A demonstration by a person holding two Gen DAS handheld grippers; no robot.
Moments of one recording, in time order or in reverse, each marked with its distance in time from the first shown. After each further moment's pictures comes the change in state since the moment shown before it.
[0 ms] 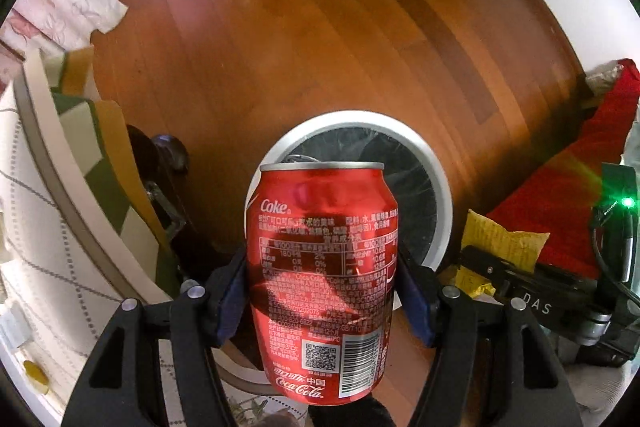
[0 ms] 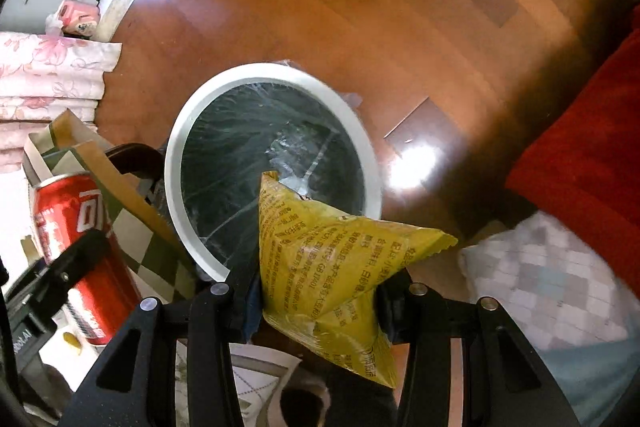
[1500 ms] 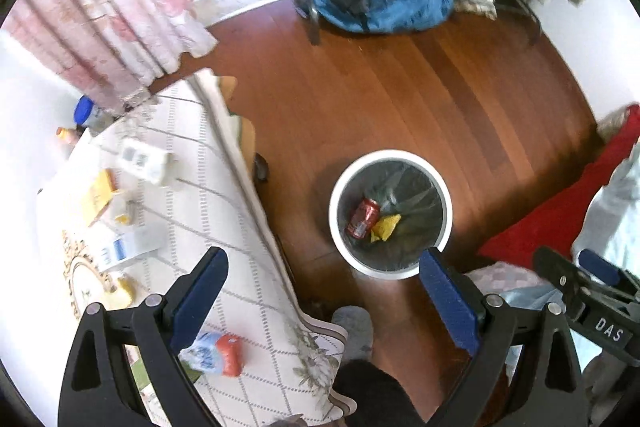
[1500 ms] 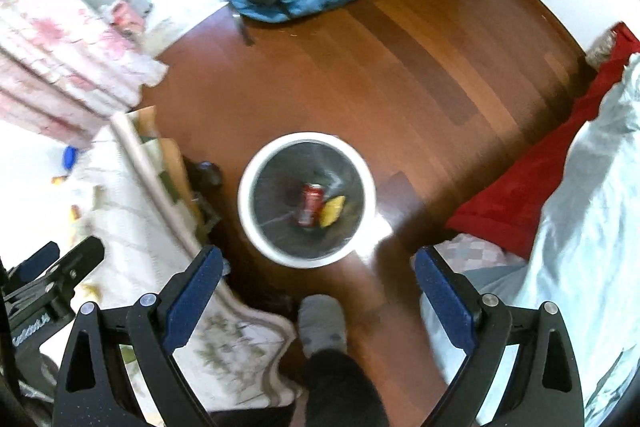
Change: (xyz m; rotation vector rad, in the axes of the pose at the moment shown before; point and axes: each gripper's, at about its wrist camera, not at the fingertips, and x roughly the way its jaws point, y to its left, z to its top) left arm -0.199 0.036 -0.088 -0.138 -0.200 0.146; right arm -0.234 0.118 -0.127 -0.203 -0.285 -0.136
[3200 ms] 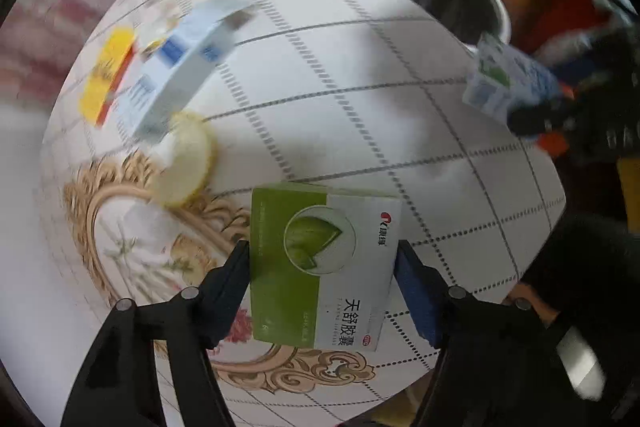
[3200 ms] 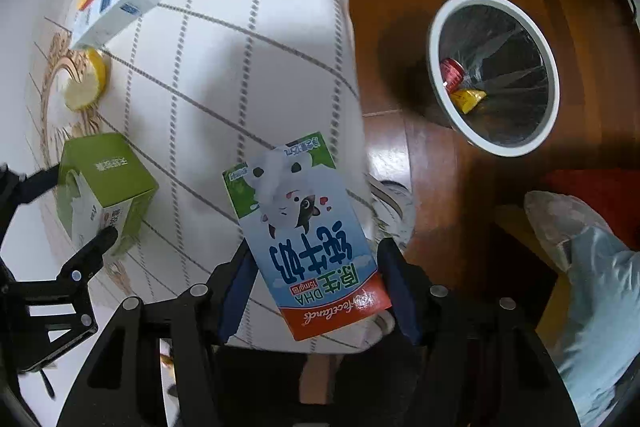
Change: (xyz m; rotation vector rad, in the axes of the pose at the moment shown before) left arm 0.094 0.204 -0.186 0.426 0.241 0.019; right arm 0.147 0.241 -0.167 -0.387 0.414 -0.019
